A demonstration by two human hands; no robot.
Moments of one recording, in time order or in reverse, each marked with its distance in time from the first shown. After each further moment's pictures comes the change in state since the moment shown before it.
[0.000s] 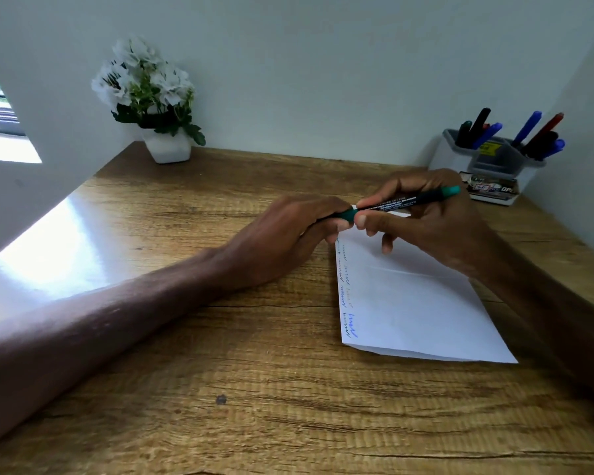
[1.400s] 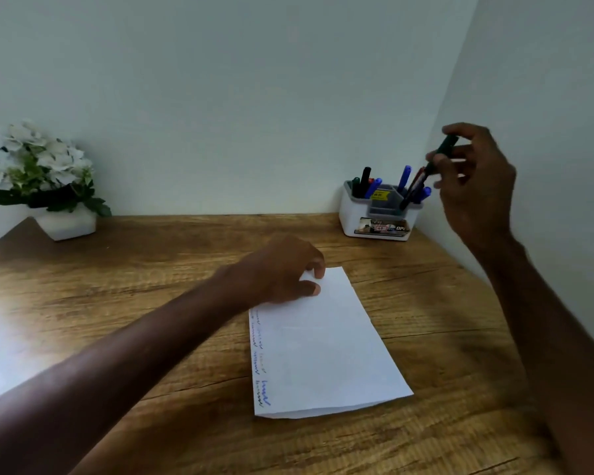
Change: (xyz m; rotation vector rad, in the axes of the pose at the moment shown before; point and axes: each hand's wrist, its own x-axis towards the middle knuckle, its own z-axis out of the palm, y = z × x) left_hand 0.108 0.014 0.051 0.197 -0.436 -0.088; right_hand -0.014 -0.007 -0.163 -0.664 0.860 0.024
